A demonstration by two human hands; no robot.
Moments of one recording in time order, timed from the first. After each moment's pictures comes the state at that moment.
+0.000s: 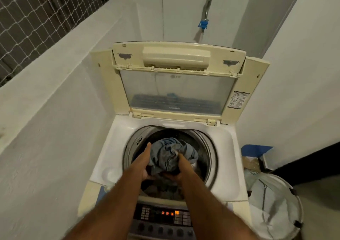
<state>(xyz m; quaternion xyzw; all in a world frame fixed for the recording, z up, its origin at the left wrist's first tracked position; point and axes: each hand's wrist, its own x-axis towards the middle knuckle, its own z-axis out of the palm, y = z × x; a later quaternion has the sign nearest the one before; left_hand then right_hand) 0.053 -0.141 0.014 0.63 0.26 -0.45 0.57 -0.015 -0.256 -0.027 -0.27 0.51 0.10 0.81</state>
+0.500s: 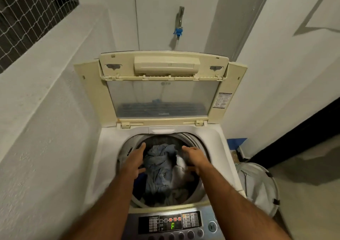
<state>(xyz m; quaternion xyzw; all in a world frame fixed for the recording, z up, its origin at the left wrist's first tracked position) 0.100 -0.130 0.012 0.69 0.15 -0.43 0.56 -0.027 -0.305 0.008 -0.54 0.53 0.02 0.66</state>
